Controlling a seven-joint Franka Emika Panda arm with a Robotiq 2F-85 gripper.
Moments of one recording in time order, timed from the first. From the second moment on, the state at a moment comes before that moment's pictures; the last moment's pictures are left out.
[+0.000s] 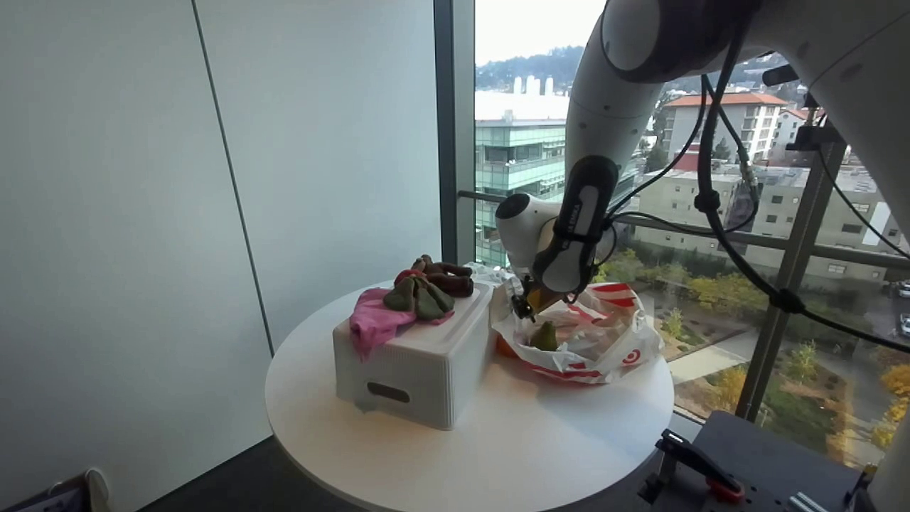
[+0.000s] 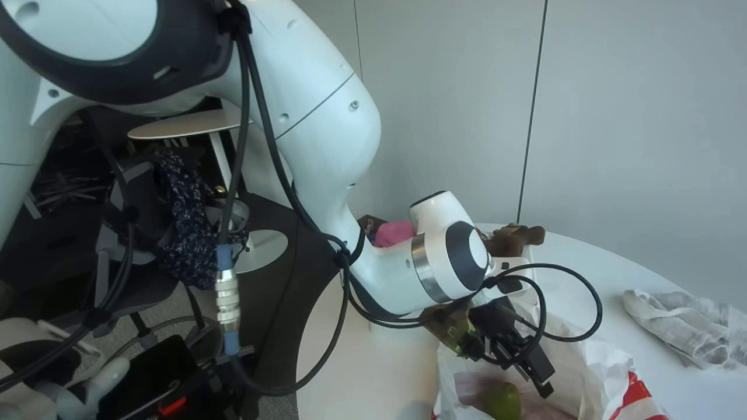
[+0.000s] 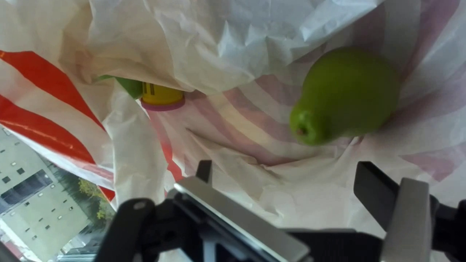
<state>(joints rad) -0.07 0.68 -0.33 -1.96 -0.89 2.76 0.85</state>
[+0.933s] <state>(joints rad) -0.08 0.33 0.09 -2.11 -0.26 2.55 0.07</state>
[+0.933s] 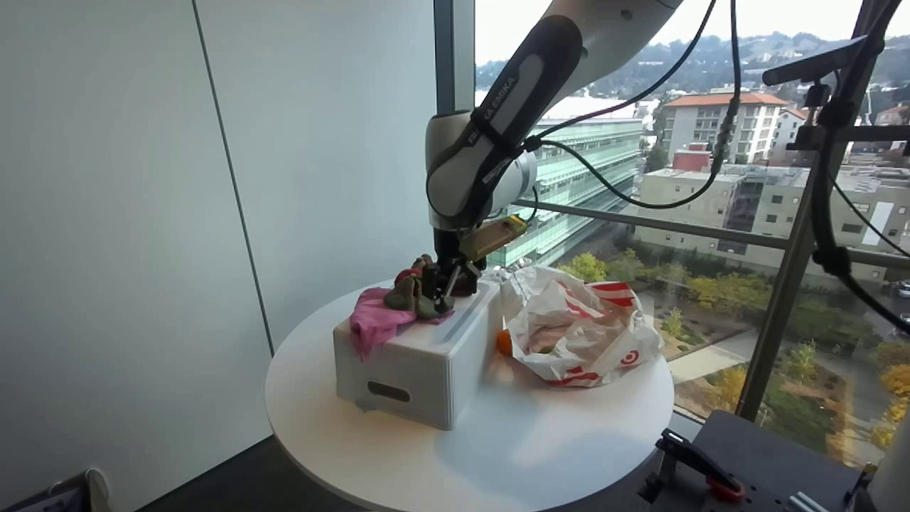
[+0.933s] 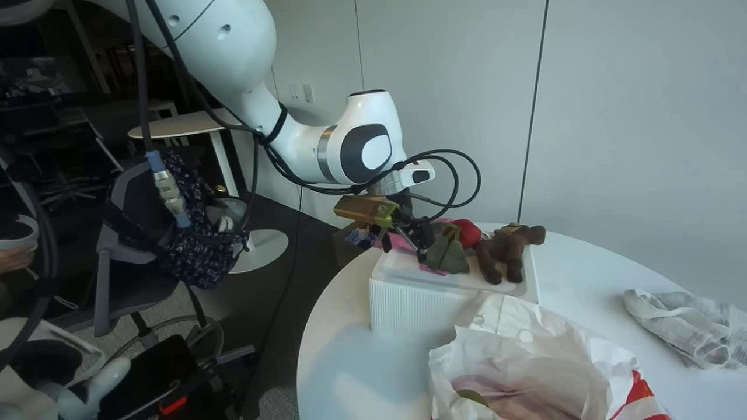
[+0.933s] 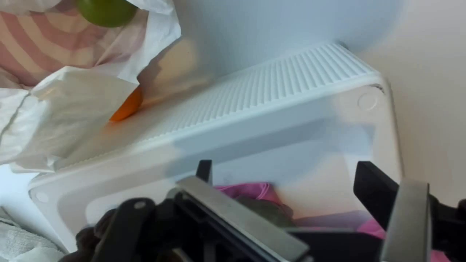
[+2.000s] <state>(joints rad) 0.43 0.51 -0.27 -2.06 -0.34 2.99 0.59</state>
